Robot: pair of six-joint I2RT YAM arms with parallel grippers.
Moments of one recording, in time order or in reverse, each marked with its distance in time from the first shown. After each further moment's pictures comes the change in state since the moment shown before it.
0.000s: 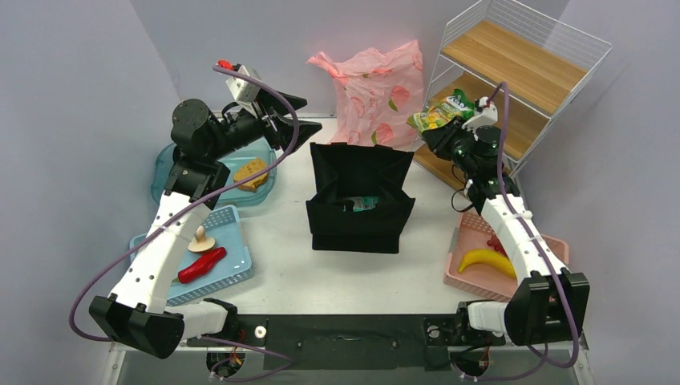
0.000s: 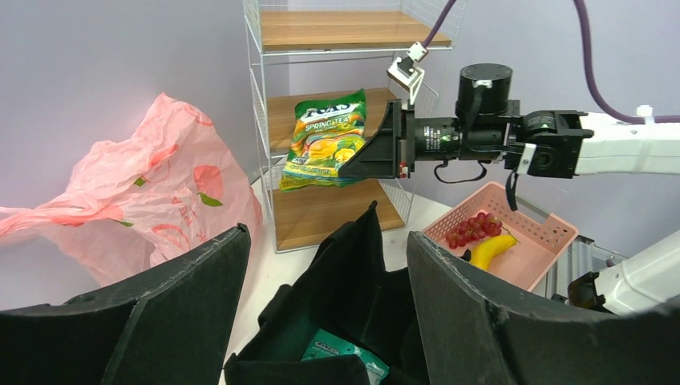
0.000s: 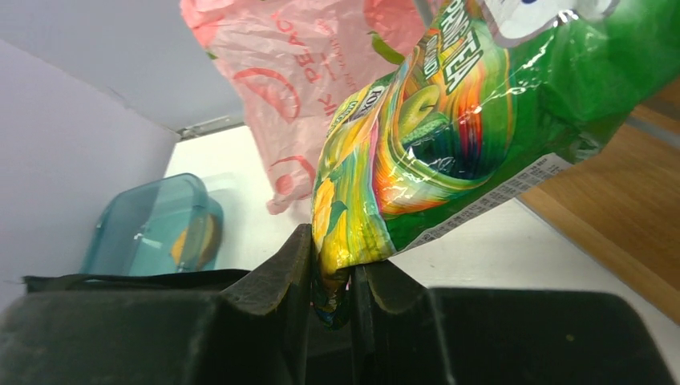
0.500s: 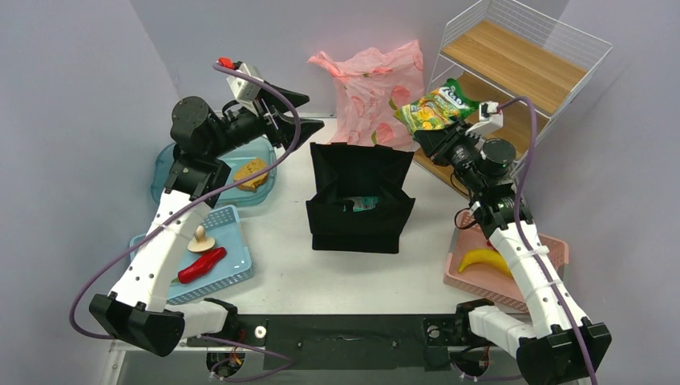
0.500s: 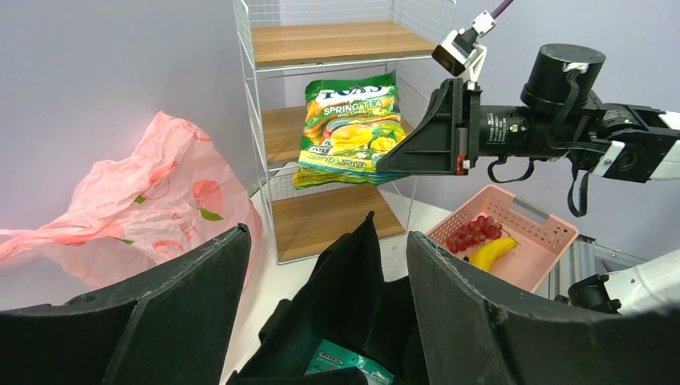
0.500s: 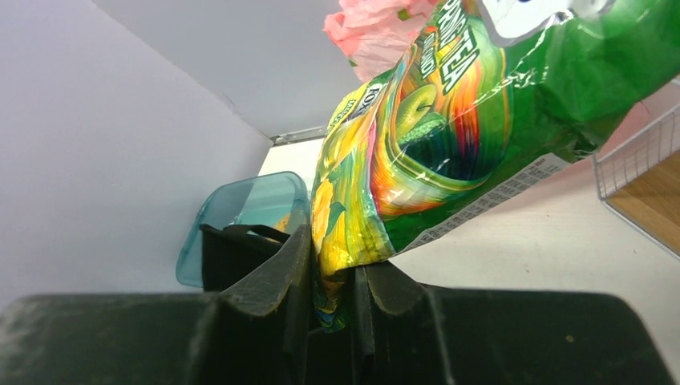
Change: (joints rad) left arm -0.015 0.021 0.039 0.011 0.011 0.008; right arm 0.107 -0.213 0.029 -0.095 0.004 0.072
